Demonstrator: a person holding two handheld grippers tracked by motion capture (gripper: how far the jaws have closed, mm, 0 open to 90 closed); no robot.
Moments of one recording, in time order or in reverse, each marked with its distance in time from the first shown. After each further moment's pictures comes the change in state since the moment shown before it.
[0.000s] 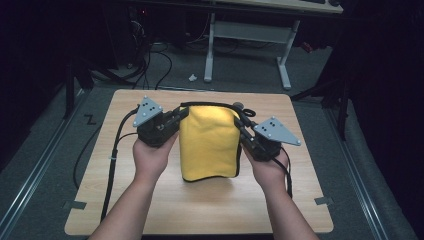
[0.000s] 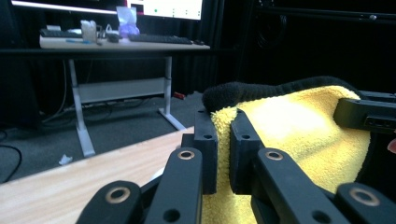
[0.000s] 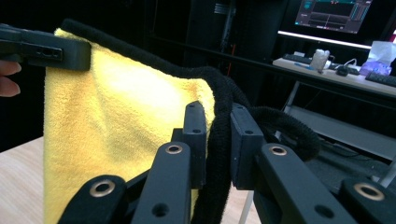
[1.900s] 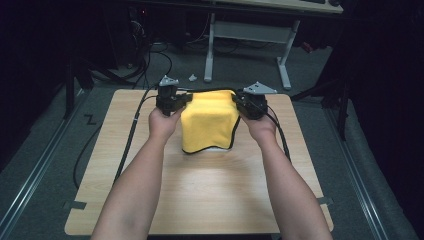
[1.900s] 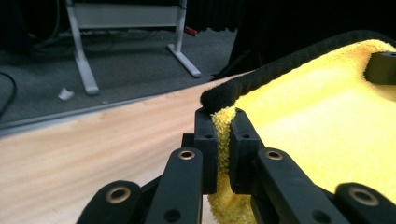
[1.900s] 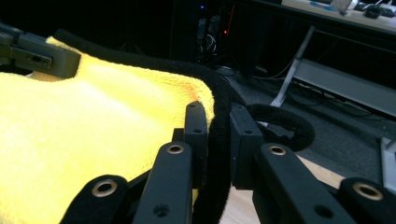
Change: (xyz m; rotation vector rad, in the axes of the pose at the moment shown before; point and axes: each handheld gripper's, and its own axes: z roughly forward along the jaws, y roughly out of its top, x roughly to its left) left arm 0.104 -0.050 0.138 0.306 0.010 -0.120; right arm -0.086 -0.040 0.144 0.237 0.033 0.016
